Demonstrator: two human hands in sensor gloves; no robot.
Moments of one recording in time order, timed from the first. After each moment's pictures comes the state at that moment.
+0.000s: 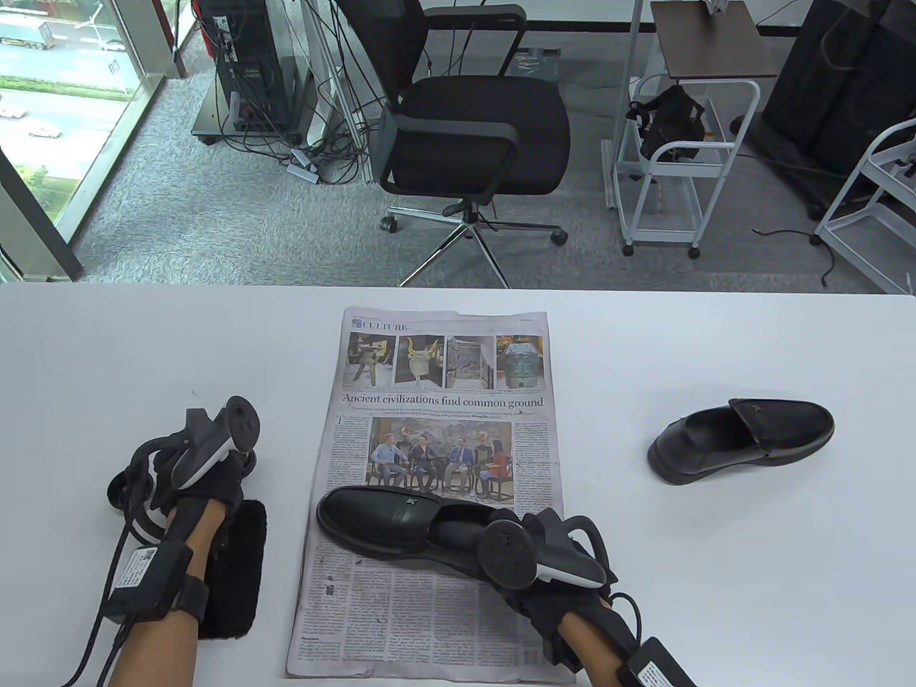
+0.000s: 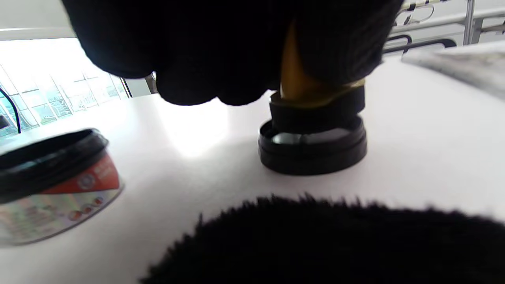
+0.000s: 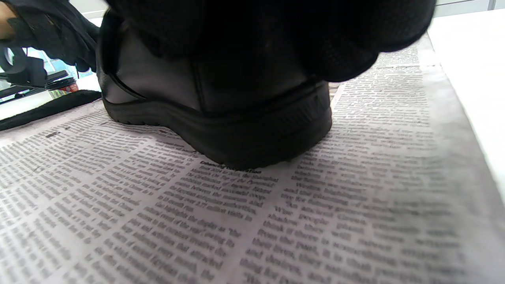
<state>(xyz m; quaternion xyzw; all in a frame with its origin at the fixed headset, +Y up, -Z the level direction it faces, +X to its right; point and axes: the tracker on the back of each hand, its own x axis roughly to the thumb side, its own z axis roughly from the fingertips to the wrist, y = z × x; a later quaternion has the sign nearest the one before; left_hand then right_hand) -0.330 -0.701 -0.366 -0.09 0.13 -0.08 0.98 0.061 -0.712 -0.252 0.26 0.12 0.96 0.08</state>
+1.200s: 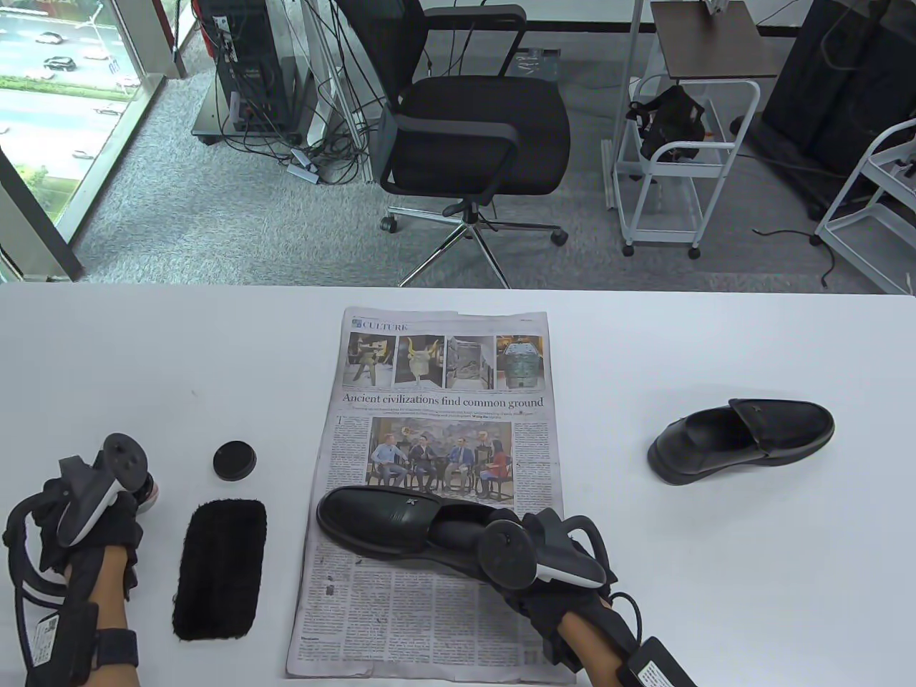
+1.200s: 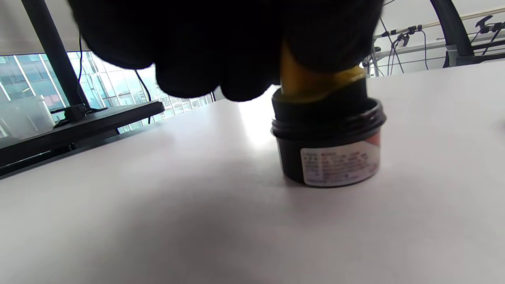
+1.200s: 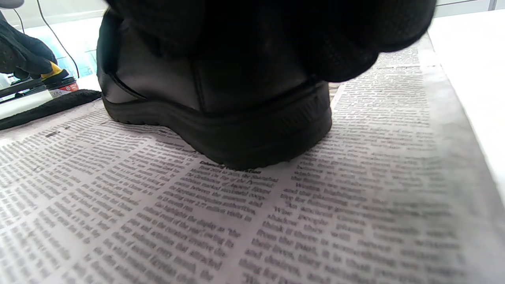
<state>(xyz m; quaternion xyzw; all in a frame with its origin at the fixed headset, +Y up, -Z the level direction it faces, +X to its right) -0.438 -0.702 -0.313 -0.08 0.25 -0.08 0.96 0.060 -0.712 -0.252 0.26 0.12 0.96 0.08</state>
